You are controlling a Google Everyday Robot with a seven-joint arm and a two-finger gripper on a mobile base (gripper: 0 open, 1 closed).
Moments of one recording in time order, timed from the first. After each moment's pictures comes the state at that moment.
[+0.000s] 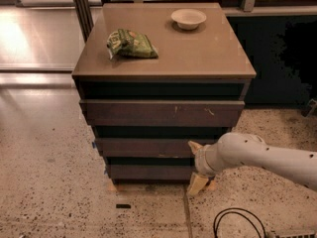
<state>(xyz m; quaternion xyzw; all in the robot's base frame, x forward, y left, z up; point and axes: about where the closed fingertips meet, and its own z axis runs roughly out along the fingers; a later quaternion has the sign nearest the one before) 0.525 -0.118 0.521 -0.66 0.71 0.08 0.26</state>
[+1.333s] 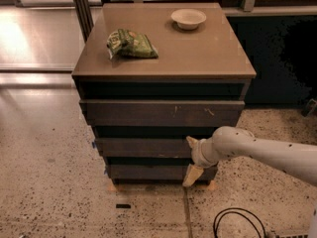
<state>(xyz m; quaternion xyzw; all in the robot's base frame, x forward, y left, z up) 0.577 -0.114 0.483 -0.64 0.71 0.09 0.26</state>
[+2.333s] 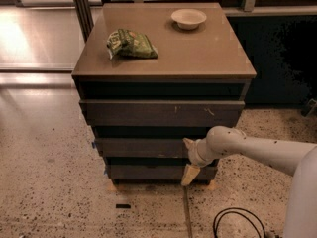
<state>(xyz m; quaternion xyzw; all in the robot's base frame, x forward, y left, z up) 0.596 -0.113 0.451 -0.65 0.71 0.09 0.25</state>
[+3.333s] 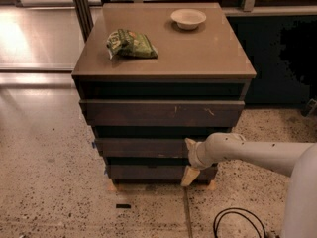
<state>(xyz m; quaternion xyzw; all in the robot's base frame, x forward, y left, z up) 0.597 -0.116 0.447 -0.64 0.72 0.05 0.26</state>
